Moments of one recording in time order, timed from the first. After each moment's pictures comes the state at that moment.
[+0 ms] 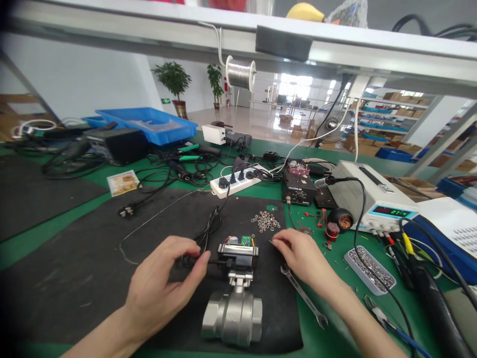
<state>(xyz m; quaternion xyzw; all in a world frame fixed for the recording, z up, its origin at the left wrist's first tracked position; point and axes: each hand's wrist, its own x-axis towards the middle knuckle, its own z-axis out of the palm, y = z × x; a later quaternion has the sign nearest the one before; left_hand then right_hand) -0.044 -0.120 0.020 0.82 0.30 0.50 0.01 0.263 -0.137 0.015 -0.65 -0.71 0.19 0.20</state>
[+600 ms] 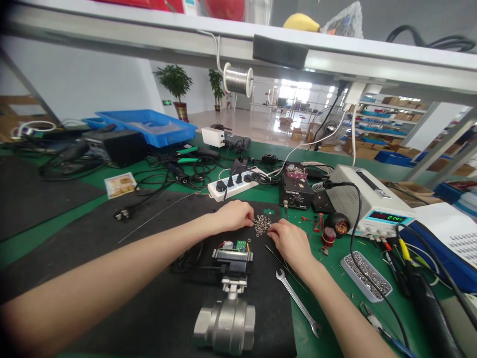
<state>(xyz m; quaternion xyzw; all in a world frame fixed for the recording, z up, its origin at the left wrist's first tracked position) 0.073 0.041 0.012 0.92 0.36 0.00 0.13 0.270 -0.083 -0.016 -0.70 -0.71 0.05 0.11</state>
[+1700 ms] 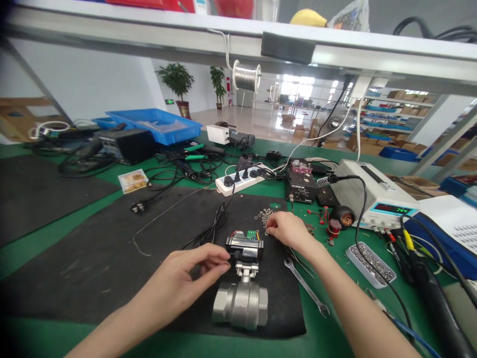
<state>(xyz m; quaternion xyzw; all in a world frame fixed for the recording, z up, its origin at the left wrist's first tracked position) -0.048 -0.132 0.029 0.81 0.37 0.30 0.35 0.249 -0.071 0.008 -0.66 -0.73 0.17 0.06</state>
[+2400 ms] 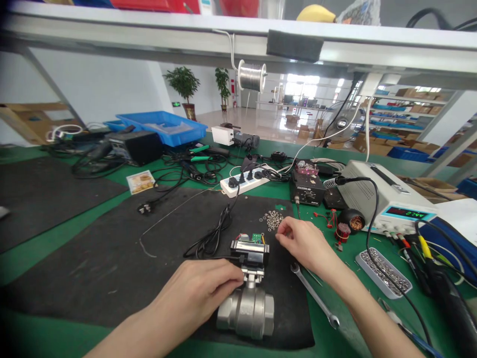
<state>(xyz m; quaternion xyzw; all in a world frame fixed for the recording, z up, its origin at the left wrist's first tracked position) -0.036 -0.137 0.018 0.91 0.32 0.19 0.18 0.245 -0.119 0.032 -0.66 -0.71 0.17 0.17</state>
